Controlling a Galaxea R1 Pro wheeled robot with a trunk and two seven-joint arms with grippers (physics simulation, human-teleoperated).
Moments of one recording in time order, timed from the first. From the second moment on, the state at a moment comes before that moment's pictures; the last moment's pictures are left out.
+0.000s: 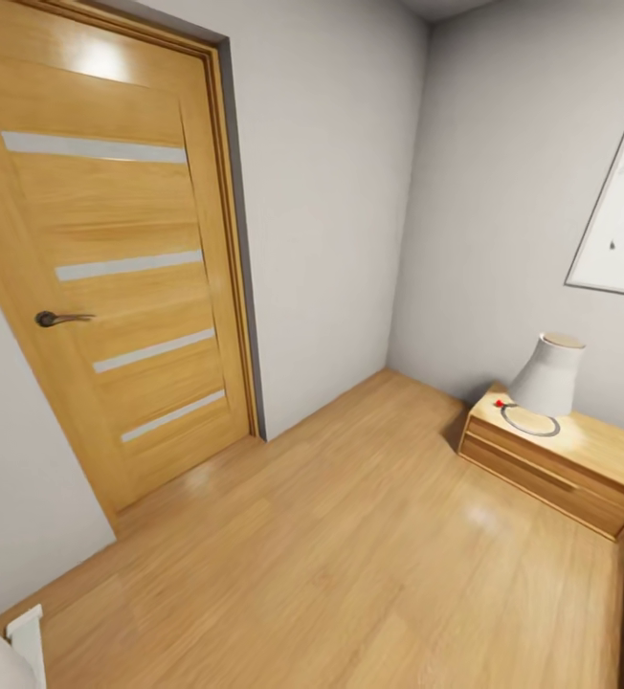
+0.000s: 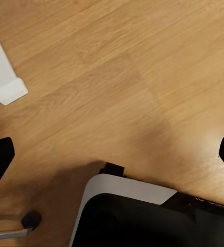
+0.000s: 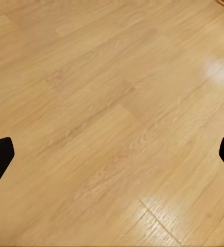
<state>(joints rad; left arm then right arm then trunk) 0.00 -0.05 -0.06 -0.40 0.22 -0.25 0.23 -0.12 0.02 0.03 -0.21 0.10 -0.68 -0.14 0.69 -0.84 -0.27</state>
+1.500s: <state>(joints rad) 0.00 0.00 -0.05 -0.22 0.23 -0.28 0.24 -0.12 0.02 0.04 -0.20 0.11 -0.68 -0.15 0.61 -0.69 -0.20</state>
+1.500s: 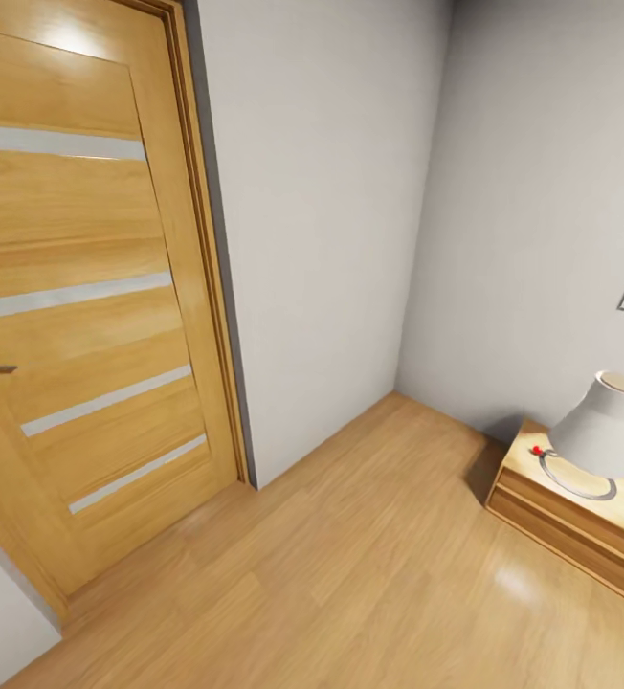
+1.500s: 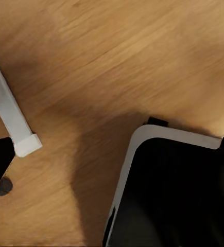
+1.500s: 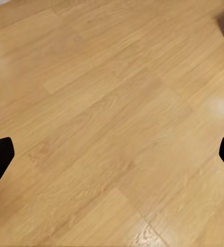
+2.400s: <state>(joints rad) 0.00 0.05 -0.05 -0.05 0.27 -0.41 0.12 -0.12 -0.04 0.04 -0.15 0.10 -0.69 -0.17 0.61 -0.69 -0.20</state>
